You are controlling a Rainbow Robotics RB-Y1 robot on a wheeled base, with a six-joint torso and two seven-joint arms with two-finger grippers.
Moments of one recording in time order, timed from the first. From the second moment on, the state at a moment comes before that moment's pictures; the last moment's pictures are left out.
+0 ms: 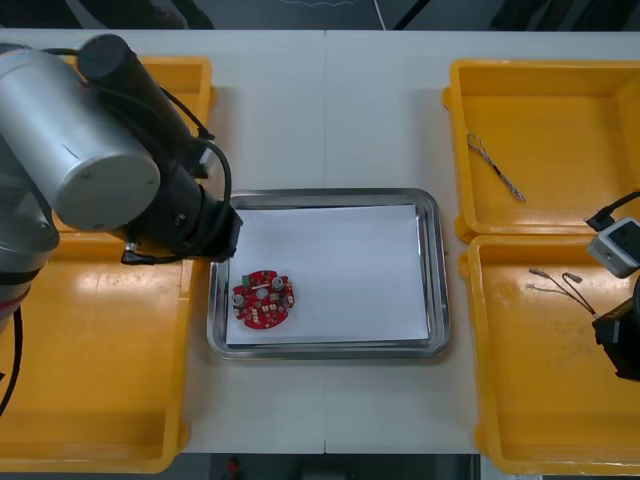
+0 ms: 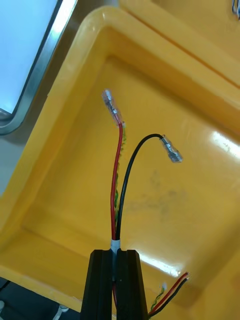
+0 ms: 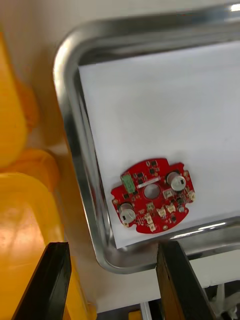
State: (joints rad) right arm 0.06 -0.73 -0.29 -2.59 -0.90 1.90 1.59; left arm -0.60 0.59 -0.31 -2.10 0.74 1.91 -0.85
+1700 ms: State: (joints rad) right arm -0.75 -0.63 0.54 -2.28 -0.85 1.89 1.64; left arm -0.80 0.64 -0.02 -1.21 0.69 1.48 -2.07
